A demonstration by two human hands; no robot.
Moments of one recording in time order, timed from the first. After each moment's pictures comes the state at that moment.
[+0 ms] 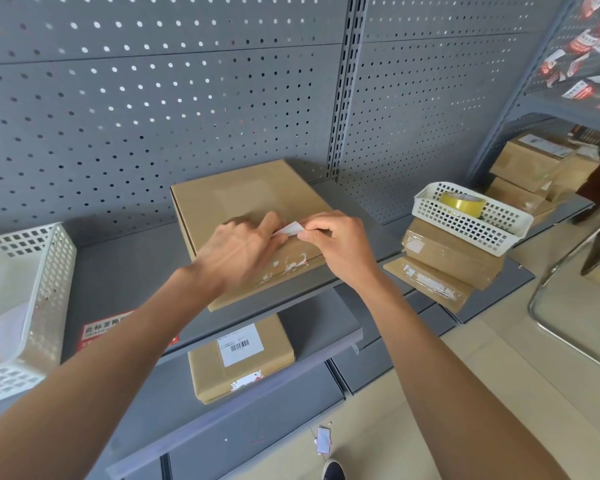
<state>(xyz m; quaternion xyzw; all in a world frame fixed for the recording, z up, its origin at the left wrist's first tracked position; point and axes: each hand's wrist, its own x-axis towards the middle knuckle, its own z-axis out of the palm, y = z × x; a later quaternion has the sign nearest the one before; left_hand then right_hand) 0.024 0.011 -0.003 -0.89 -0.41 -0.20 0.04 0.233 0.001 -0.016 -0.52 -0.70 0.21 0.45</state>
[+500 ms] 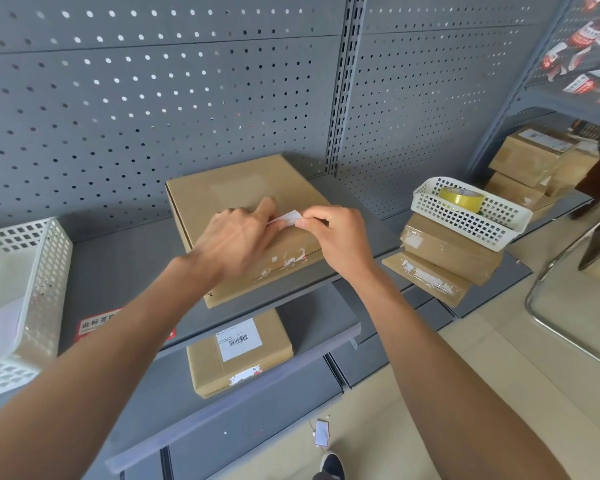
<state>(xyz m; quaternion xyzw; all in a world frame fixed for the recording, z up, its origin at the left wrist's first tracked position) 0.029 0.014 0.009 -0.86 -0.47 -0.18 0.01 0.227 0.002 -0.008 -0.54 -0.69 0.18 0.46</state>
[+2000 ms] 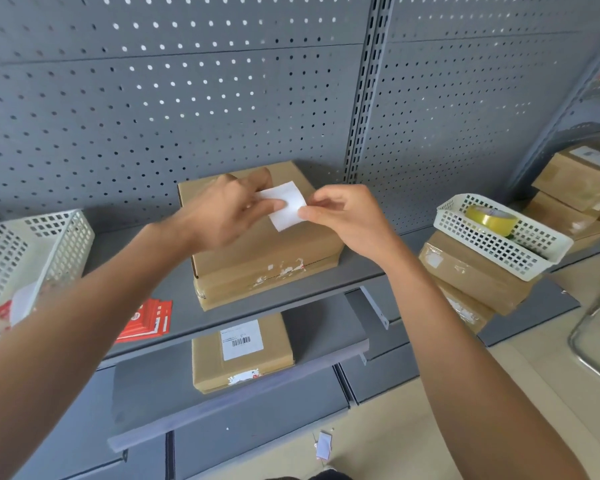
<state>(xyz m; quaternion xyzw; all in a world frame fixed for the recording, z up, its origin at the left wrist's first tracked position) 0.029 0.017 0.071 -0.84 -0.48 -0.24 -0.07 0.262 0.027 0.040 -0.45 -0.71 0.37 0.41</state>
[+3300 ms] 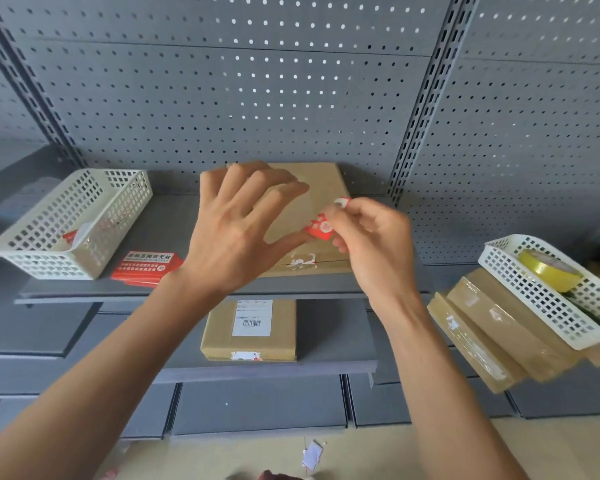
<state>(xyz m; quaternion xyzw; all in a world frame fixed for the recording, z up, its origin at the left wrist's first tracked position) 0.079 -0.074 0.061 -0.73 -0.48 -0.37 0.32 0.264 -0.044 0.065 -0.40 -0.61 0.45 0.51</state>
